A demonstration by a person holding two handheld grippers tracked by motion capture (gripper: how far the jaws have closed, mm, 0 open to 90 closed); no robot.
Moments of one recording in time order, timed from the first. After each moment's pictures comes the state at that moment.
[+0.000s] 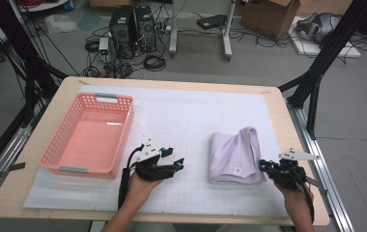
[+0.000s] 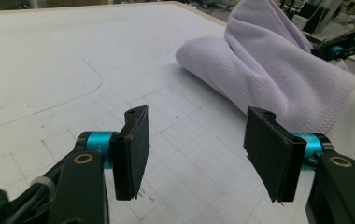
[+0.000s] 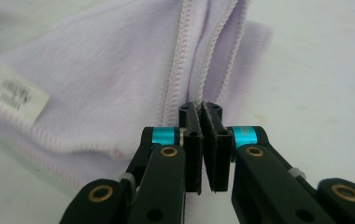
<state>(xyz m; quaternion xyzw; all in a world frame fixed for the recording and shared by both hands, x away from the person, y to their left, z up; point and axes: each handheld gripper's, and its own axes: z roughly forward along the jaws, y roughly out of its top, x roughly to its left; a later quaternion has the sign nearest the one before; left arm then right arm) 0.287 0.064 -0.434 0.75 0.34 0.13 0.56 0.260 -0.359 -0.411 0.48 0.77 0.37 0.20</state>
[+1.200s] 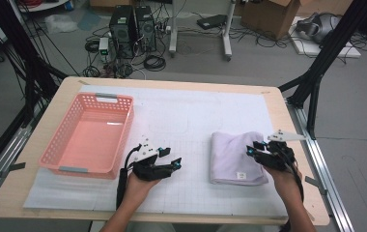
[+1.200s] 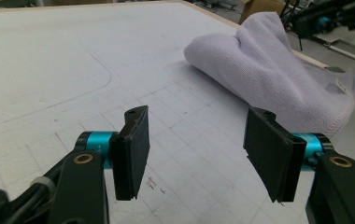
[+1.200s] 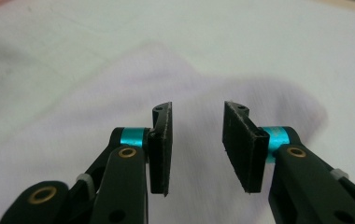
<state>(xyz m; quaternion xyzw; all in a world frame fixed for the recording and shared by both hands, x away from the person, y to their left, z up) 0.287 0.071 -0.436 0.74 0.35 0.13 0.56 0.311 -0.324 -0.389 0.43 0.78 0.40 0.20</state>
